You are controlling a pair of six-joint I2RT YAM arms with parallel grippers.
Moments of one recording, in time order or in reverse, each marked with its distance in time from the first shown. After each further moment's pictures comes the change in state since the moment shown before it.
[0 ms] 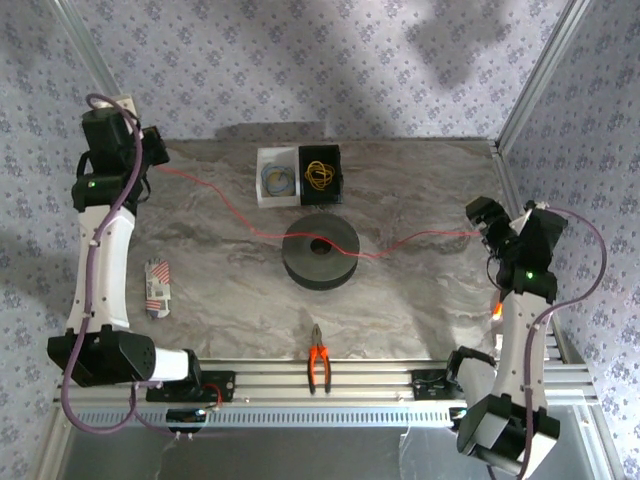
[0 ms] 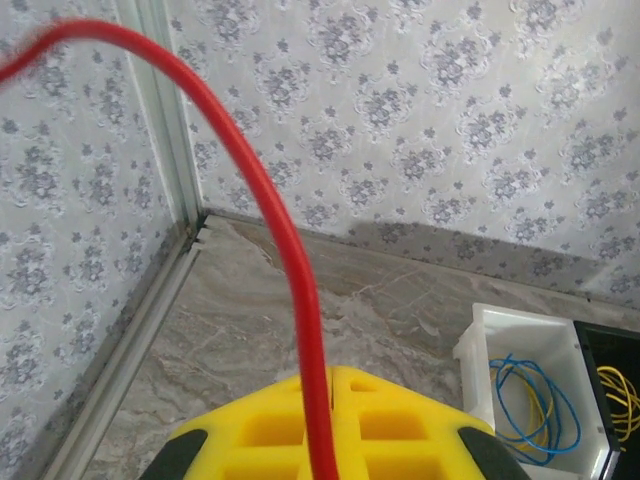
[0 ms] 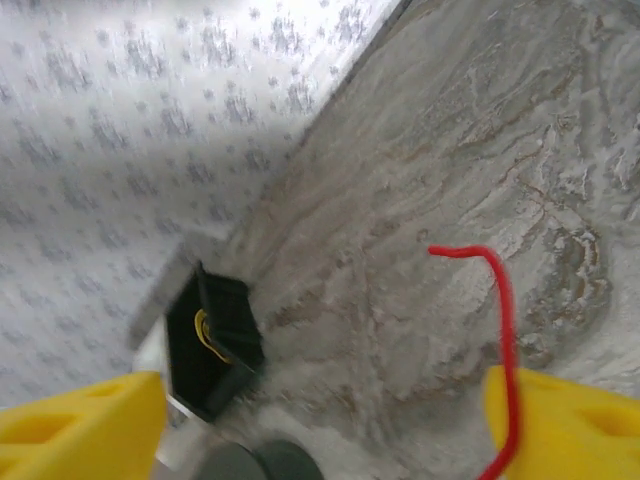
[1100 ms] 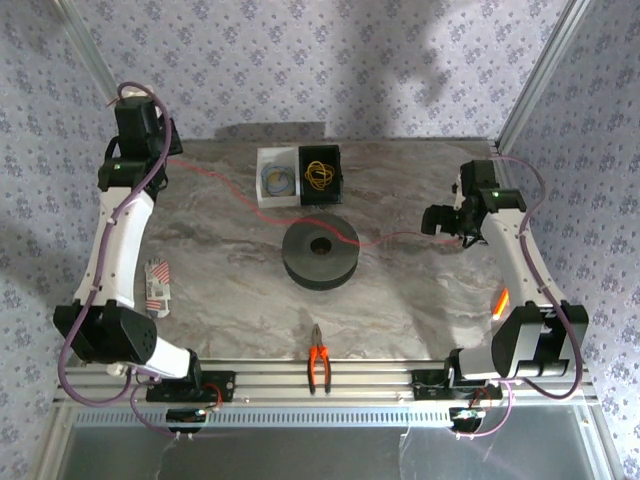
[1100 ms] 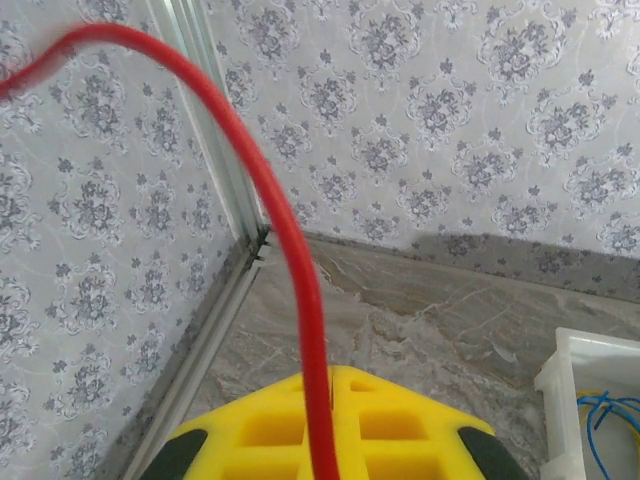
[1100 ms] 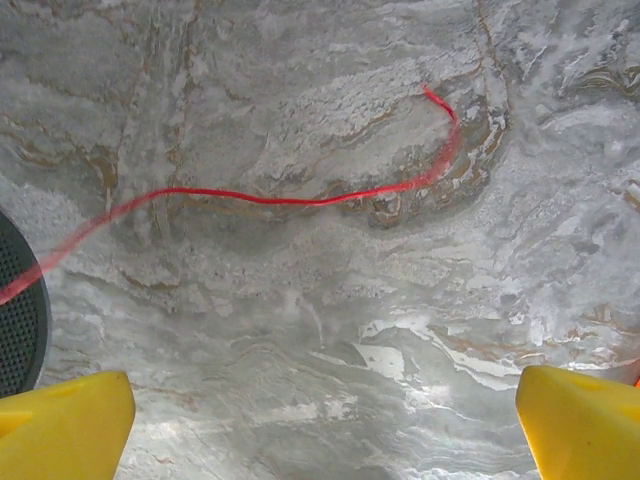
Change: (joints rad) left arm -0.103 0.121 0.065 0.042 -0.258 0.063; right arm 0.395 0.499 0.452 -0.618 0.446 -0.524
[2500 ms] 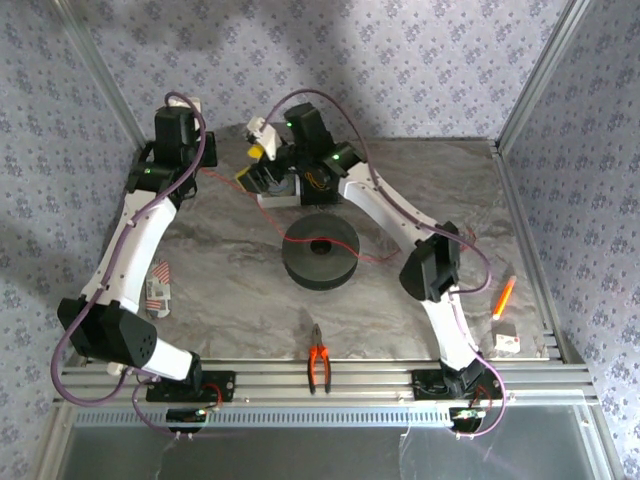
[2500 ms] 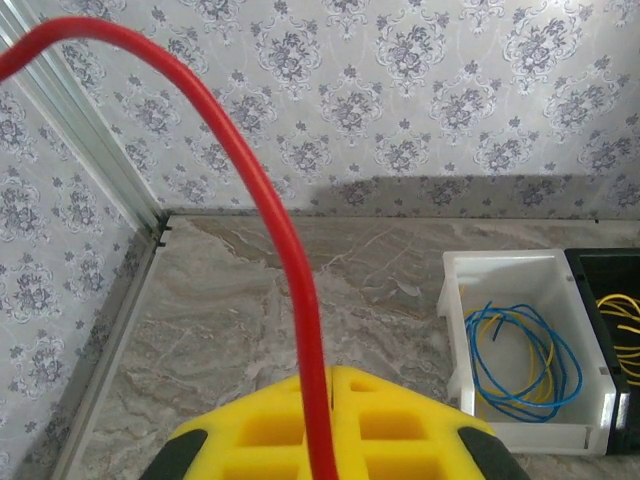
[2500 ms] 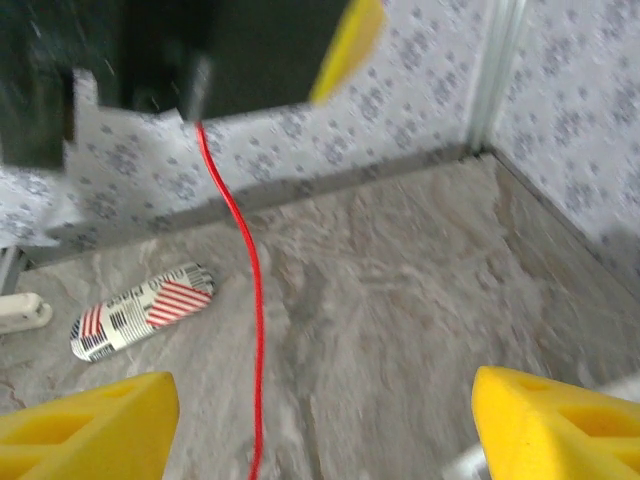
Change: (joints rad) left arm -0.172 -0.011 -0.068 -0.004 0.030 0.022; right arm 0.701 0.845 1.096 0.488 -0.558 -0.369
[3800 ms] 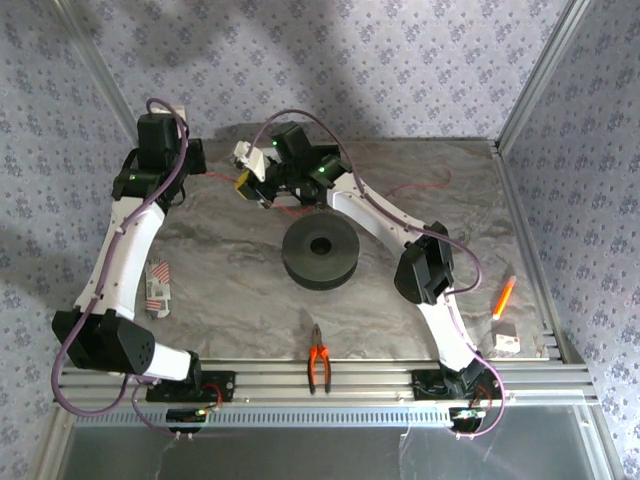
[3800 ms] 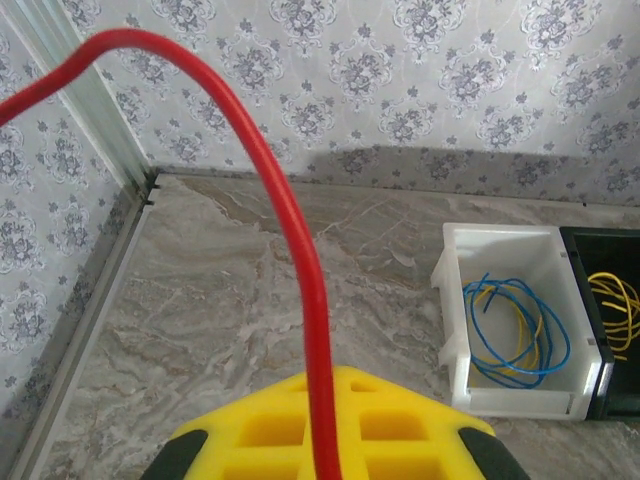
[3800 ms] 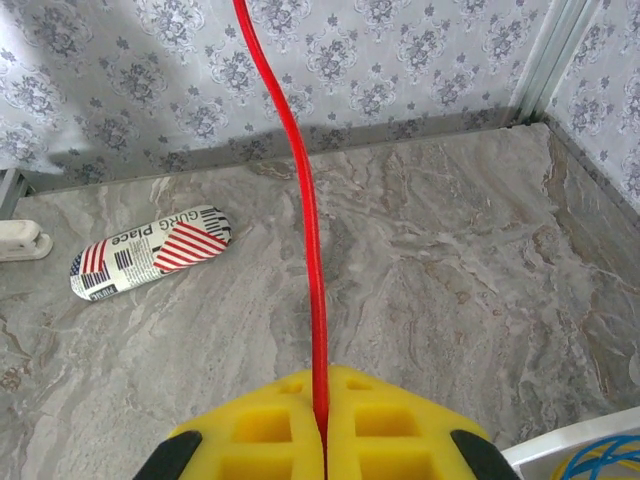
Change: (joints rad) left arm 0.096 -0.053 -0.043 -0.058 0.107 -0.044; right arm 0.038 -0.034 -0.150 0.000 0.040 -0.123
